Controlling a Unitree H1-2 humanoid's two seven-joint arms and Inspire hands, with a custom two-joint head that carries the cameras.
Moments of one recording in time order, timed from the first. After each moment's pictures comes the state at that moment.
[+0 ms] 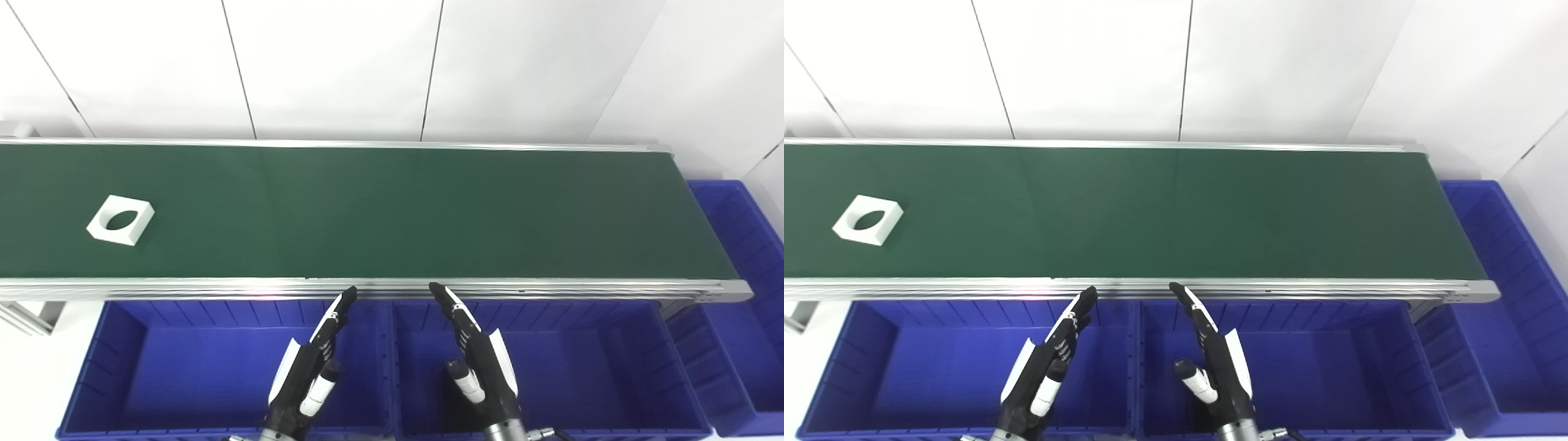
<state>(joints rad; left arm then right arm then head) 0.24 0.06 -0.41 0.16 0.05 -0.45 0.00 0.23 -0.08 0.36 0.14 -0.15 -0.42 -0.19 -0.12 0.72</state>
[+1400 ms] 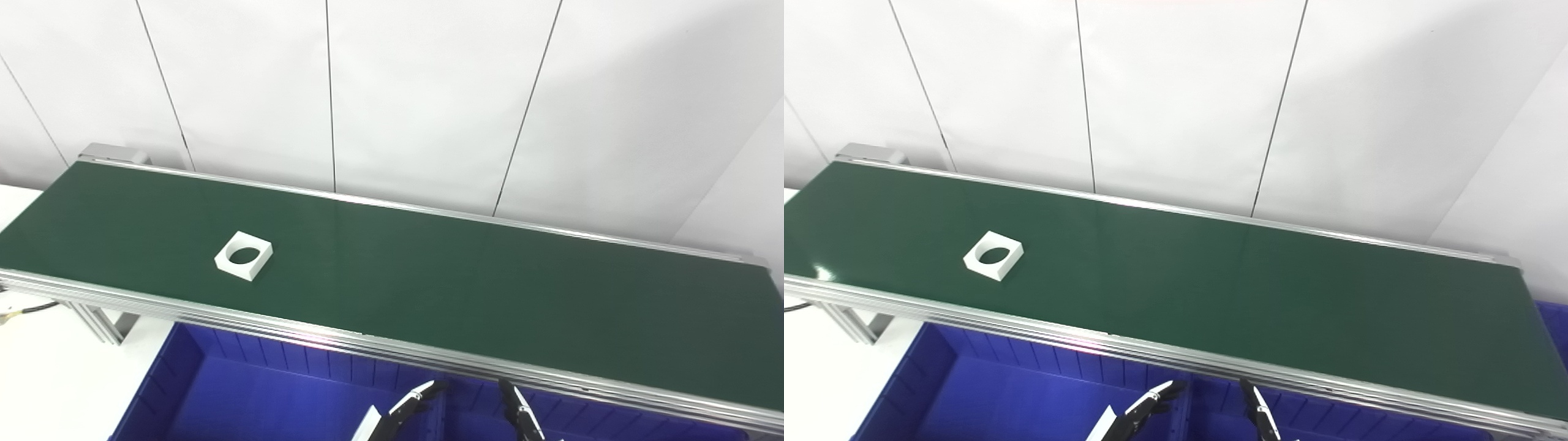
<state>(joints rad) 0.09 0.14 -0.76 0.31 0.17 -0.45 0.46 0.20 -0.17 0.41 0.24 -0.10 -0.42 -0.23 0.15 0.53</state>
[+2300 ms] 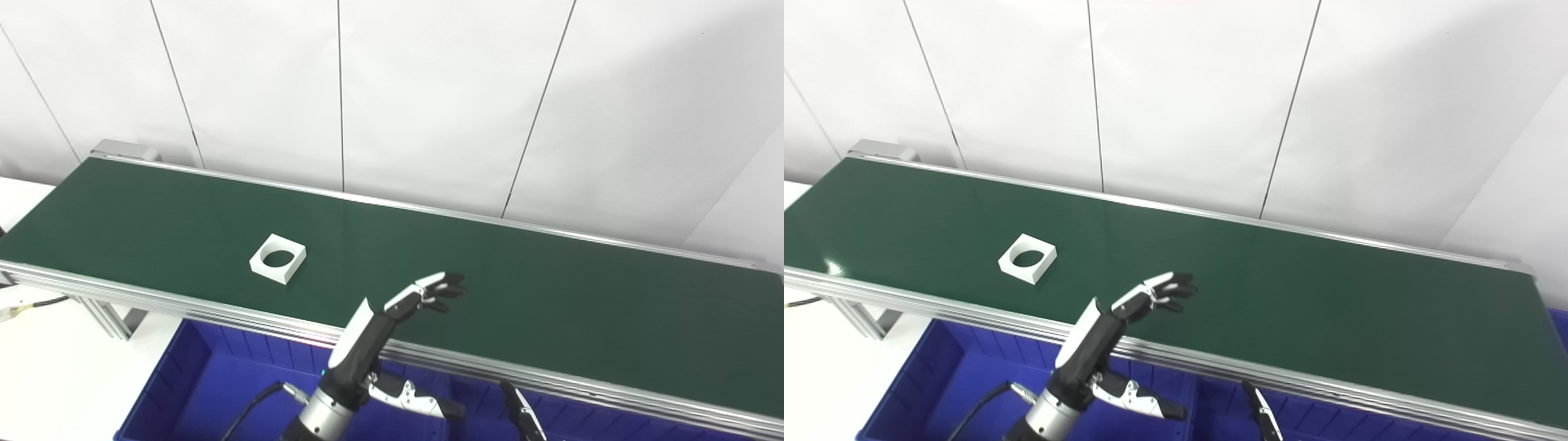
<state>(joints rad) -0.08 0.26 -0.62 -0.05 0.26 -0.45 0.40 0.17 -0.17 0.43 0.27 -0.11 -0.42 -0.25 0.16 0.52</state>
